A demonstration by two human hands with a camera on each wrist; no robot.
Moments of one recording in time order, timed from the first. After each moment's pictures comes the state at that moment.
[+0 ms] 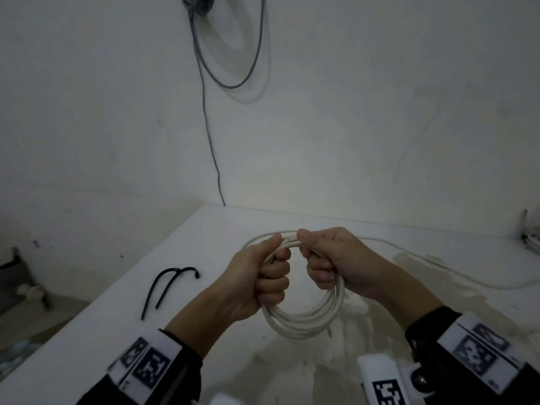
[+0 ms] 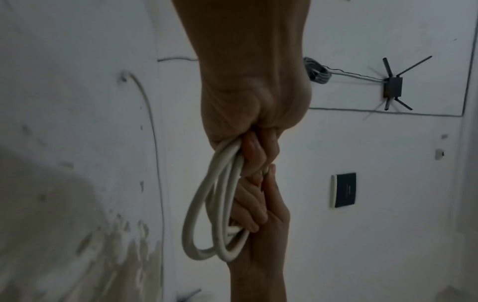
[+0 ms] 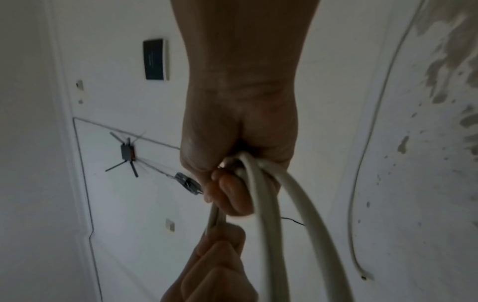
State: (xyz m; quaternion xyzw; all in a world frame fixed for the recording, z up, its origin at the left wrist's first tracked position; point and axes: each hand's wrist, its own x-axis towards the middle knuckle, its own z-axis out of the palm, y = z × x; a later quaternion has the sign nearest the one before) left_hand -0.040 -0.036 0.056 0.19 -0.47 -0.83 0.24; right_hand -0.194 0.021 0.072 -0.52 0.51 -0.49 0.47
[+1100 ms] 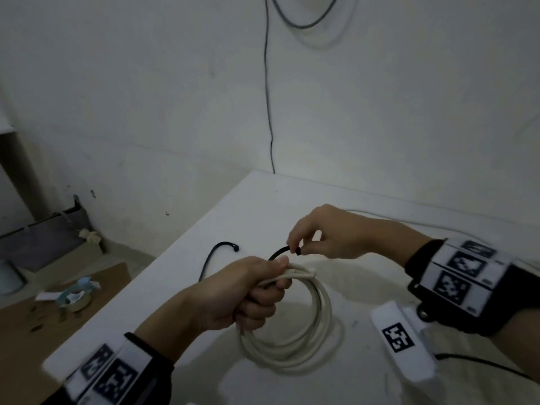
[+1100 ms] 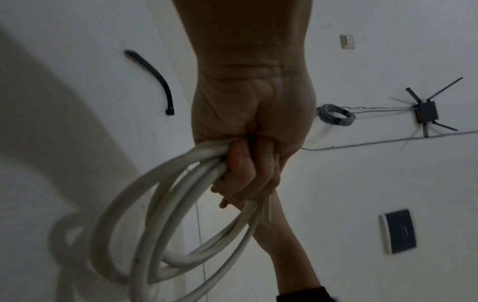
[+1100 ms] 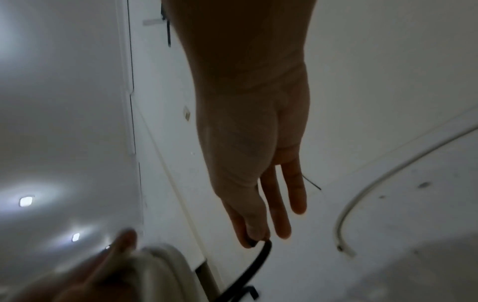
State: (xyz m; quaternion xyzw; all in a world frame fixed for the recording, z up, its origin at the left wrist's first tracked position) left_hand 0.056 -0.091 0.011 0.25 -0.54 -0.79 0.13; right_hand -0.153 -0.110 0.047 -0.84 0.52 -0.05 0.15
